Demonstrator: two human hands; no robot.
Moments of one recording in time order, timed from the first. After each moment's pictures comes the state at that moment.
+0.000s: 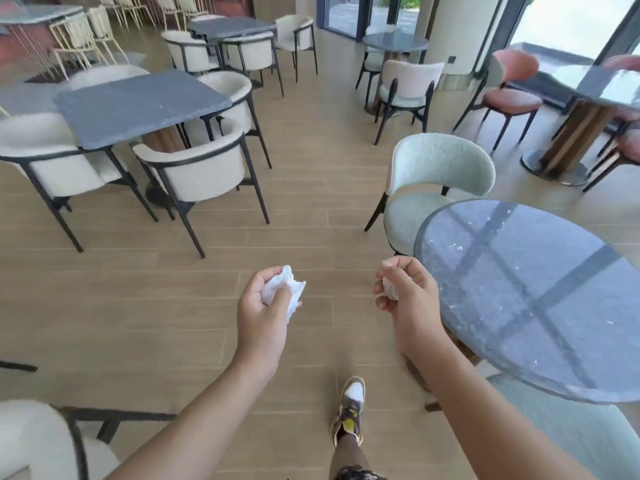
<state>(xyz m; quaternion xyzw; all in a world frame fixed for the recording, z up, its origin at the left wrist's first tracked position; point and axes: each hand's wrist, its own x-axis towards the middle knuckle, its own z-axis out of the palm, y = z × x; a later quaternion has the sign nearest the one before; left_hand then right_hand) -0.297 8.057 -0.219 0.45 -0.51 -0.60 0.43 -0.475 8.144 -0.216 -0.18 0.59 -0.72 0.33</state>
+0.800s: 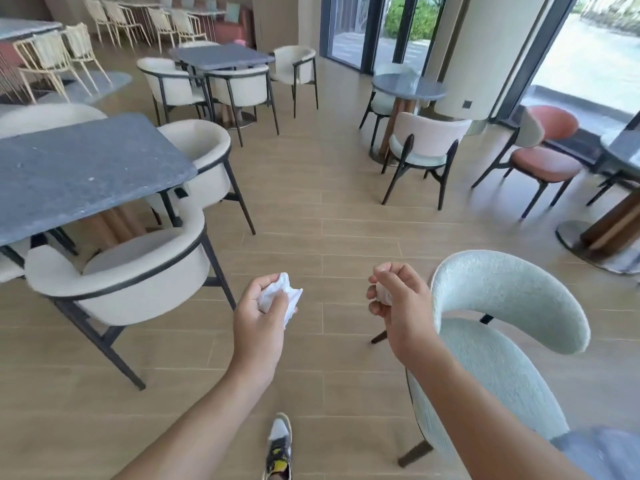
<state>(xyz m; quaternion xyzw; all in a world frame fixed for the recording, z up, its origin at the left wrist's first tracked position) -0.722 7.433 -0.223 0.45 -0.50 -0.59 0.45 -0.899 7.512 -0.205 -0.18 0.58 -0.72 0.35</state>
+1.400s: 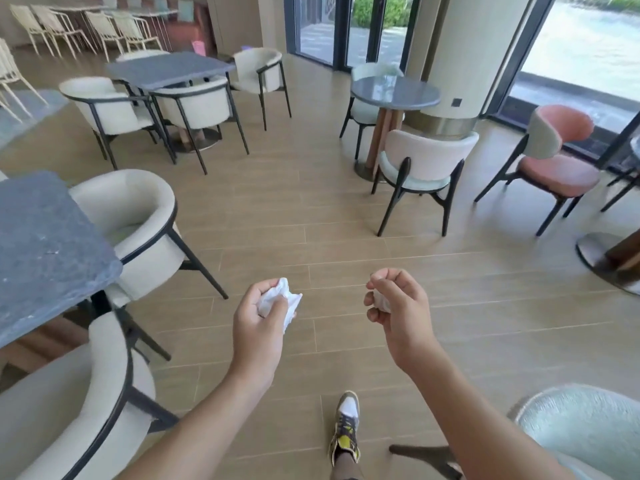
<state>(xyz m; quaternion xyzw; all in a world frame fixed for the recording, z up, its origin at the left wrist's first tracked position) -1.038 6.989 -0.230 0.44 -0.54 -0.60 0.40 -1.208 7.091 -0.221 -0.16 0.57 -0.73 0.34</state>
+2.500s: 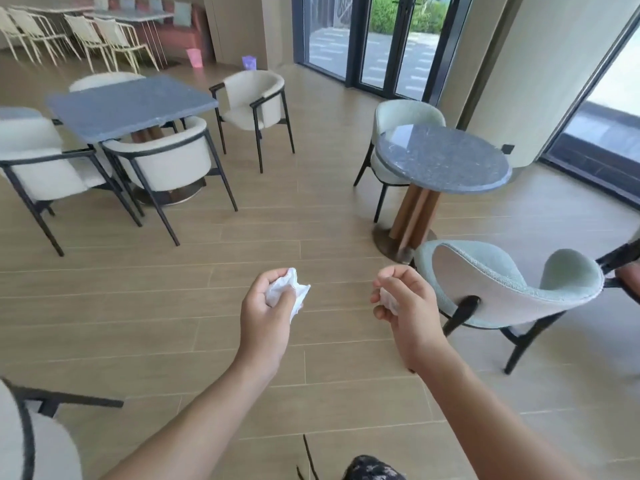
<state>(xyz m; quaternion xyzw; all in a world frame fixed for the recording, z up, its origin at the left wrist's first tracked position) -1.624 6.222 -0.186 0.42 -0.55 -0.60 0.40 -1.795 6.327 -0.185 -0.19 0.58 -0.71 0.34</state>
